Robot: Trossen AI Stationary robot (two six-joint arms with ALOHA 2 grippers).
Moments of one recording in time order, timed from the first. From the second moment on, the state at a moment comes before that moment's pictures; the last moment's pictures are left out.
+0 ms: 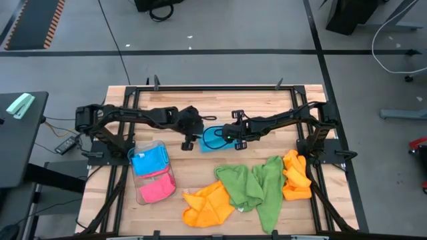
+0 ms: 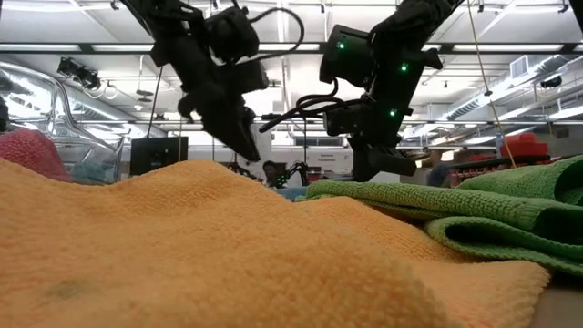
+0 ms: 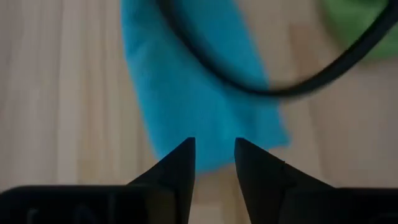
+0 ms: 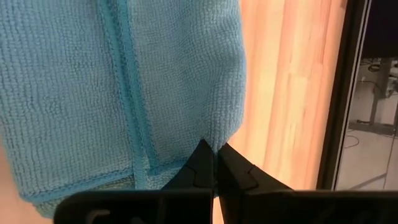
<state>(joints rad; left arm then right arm) 0.19 1.57 0.95 -0.29 0.09 0.34 -0.06 1.79 1.10 -0.53 0.54 -0.29</state>
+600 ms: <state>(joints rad) 0.13 1.59 0.73 0.15 0.05 0.08 -0.08 1.79 1.10 -0.52 0.54 -0.25</state>
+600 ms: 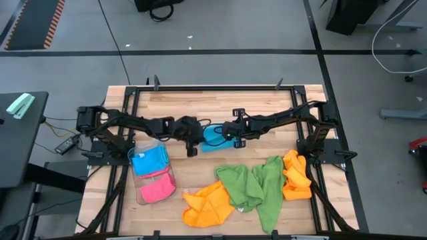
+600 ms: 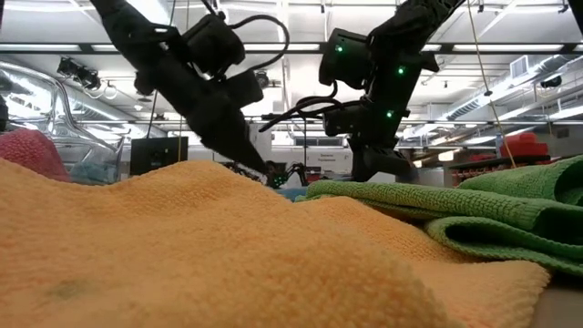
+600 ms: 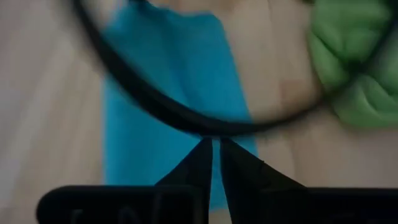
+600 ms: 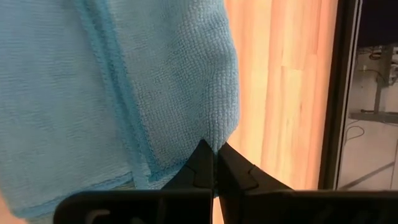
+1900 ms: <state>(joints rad) 0.10 1.66 0.73 0.10 -0.34 0.78 -0.11 1.79 1.10 -0.51 0.44 -0.26</state>
